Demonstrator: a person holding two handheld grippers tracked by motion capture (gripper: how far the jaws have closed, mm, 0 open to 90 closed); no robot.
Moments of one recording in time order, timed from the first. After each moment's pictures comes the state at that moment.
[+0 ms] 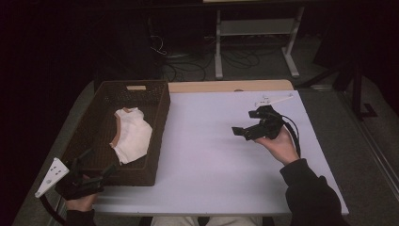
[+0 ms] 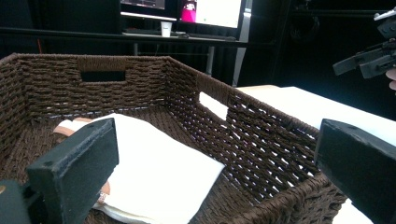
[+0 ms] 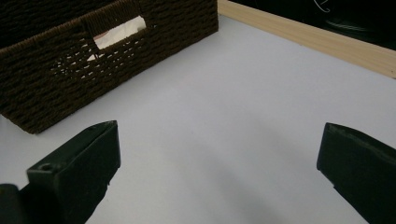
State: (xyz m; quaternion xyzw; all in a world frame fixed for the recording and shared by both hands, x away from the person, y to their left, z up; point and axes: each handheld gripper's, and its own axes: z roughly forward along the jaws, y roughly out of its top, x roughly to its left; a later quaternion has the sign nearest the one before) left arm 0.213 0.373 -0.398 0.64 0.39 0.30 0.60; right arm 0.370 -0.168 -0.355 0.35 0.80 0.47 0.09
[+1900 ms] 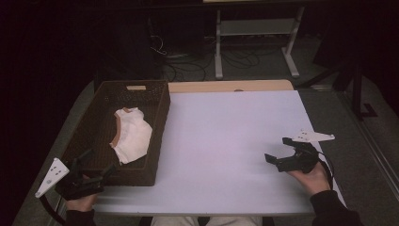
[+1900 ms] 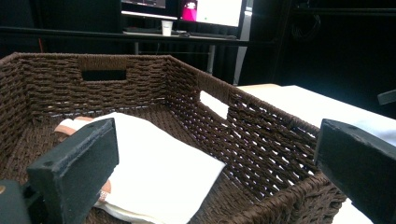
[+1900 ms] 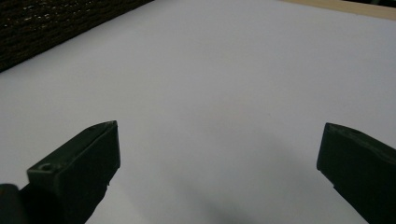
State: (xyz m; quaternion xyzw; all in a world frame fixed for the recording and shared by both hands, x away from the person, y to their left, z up) left arm 0.212 0.373 -0.398 0.64 0.39 0.30 0.60; right arm 0.296 -0.256 -0.418 0.40 0.78 0.46 0.15
